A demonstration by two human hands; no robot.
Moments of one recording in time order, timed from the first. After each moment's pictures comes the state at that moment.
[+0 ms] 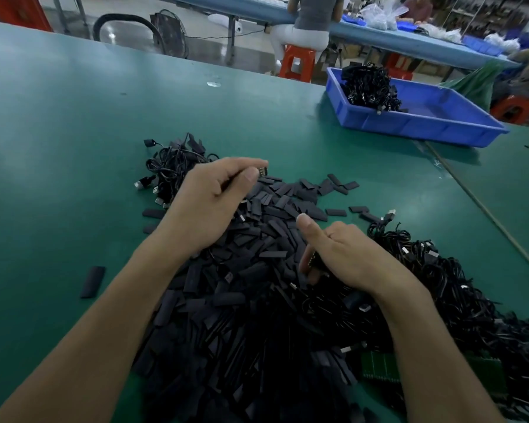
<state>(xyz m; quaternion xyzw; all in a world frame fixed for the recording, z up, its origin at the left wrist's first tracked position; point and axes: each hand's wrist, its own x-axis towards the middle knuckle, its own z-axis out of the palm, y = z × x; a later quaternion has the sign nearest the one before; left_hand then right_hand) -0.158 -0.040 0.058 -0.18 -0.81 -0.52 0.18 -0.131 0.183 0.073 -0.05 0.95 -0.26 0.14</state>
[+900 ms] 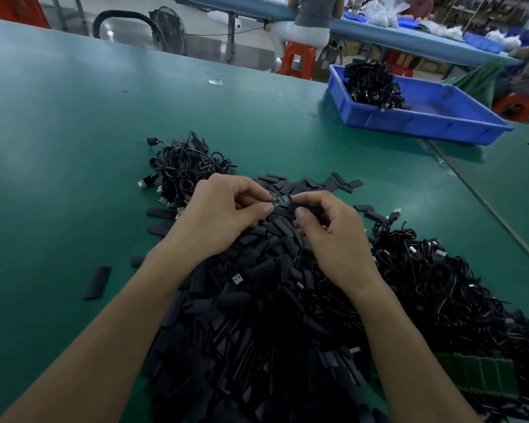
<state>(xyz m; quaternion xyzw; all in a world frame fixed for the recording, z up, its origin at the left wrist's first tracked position) -0.158 -0.037 0.046 -0.11 -0.84 -0.53 0.08 -0.136 0.156 0.046 -0.10 0.85 -0.51 -0.11</state>
